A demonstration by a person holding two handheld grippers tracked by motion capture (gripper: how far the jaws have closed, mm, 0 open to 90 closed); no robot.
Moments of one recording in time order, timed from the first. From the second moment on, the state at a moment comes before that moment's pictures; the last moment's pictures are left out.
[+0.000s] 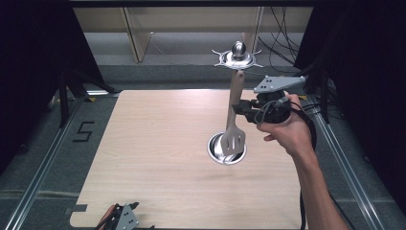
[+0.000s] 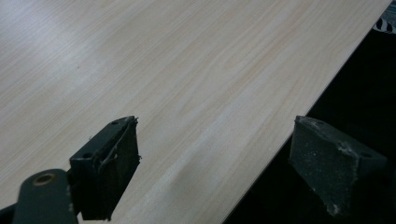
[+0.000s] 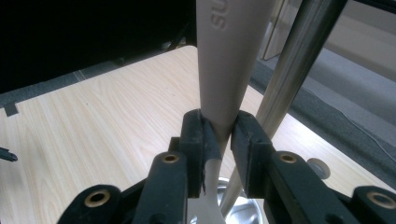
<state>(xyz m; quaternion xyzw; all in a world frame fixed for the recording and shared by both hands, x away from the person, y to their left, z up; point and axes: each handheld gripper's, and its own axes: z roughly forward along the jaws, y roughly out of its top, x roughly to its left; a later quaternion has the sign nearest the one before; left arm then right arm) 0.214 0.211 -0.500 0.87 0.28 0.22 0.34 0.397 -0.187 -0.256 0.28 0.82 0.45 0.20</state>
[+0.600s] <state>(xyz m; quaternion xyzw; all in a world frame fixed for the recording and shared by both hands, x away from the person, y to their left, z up) 0.214 0.211 -0.500 0.87 0.28 0.22 0.34 0.386 -0.200 -0.261 0.28 0.80 0.50 0.20</state>
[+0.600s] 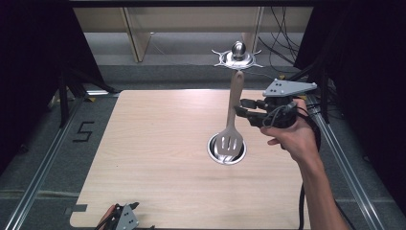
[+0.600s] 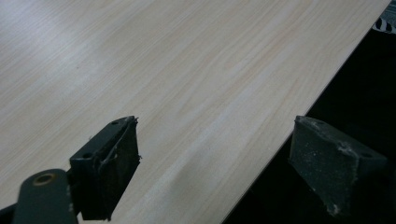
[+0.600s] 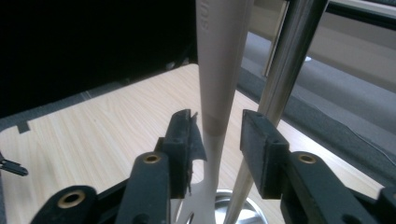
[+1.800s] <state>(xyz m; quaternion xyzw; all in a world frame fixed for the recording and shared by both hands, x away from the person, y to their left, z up) 0.213 0.210 -0.499 0.87 0.27 0.22 0.34 0.364 -0.244 -0.338 0.32 0.79 0.48 0.21</state>
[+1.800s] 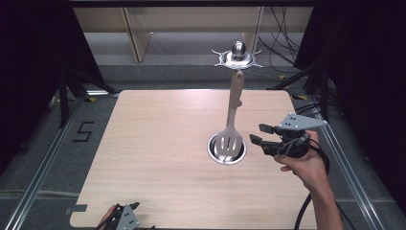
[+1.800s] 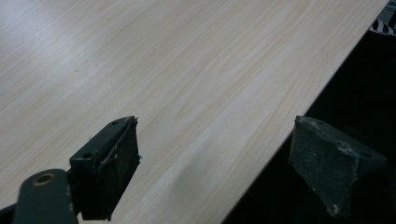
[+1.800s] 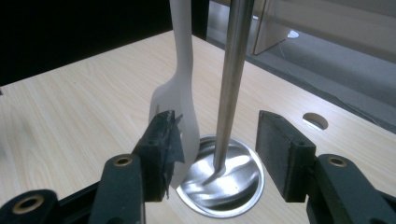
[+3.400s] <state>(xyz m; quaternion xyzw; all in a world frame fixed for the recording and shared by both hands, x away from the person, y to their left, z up) 0.216 0.210 -0.499 0.87 0.28 0.22 0.35 0.360 -0.251 -0.403 0.35 0.82 0.41 0.16</state>
